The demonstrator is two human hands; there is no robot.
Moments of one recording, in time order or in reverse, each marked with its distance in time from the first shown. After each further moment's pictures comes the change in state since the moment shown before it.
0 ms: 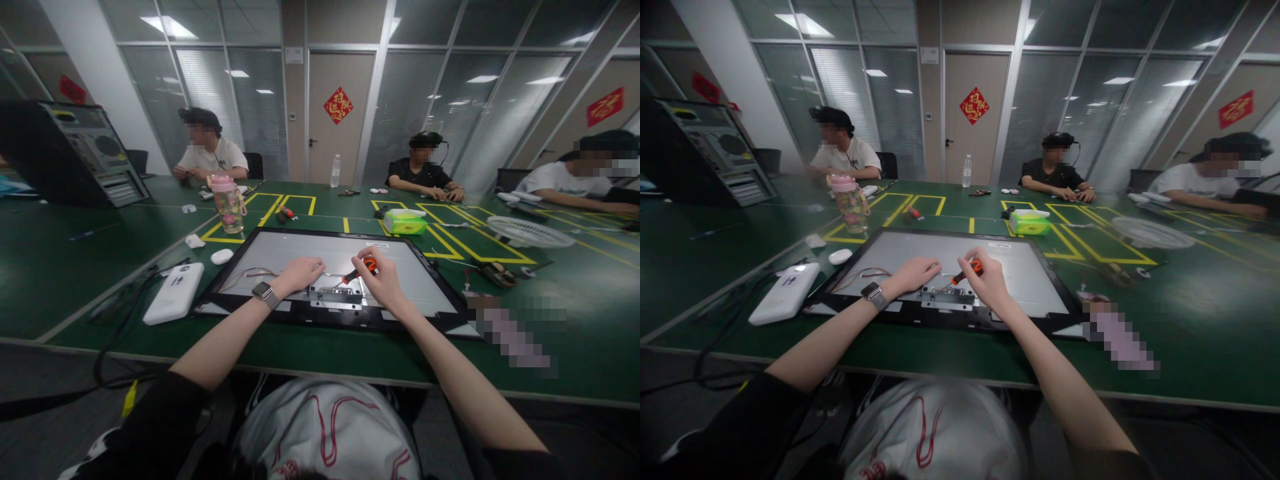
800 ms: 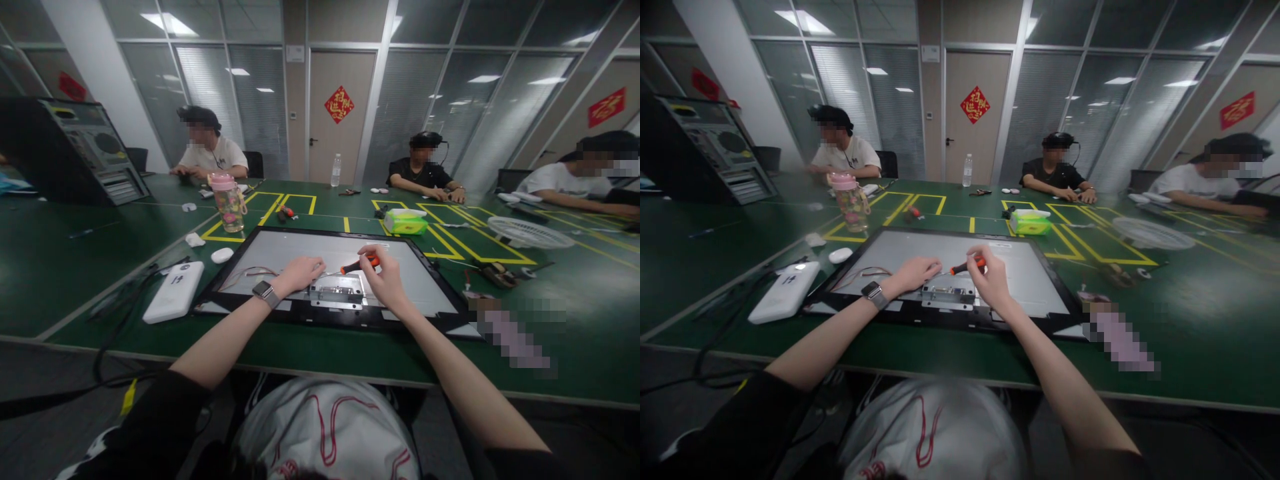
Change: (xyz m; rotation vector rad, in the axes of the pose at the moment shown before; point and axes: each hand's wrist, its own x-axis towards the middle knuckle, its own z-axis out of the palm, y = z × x) left_hand 0.000 0.001 -0.001 0.004 -0.010 -0.004; right_hand 0.001 0.010 0.001 -0.015 0.074 -0.030
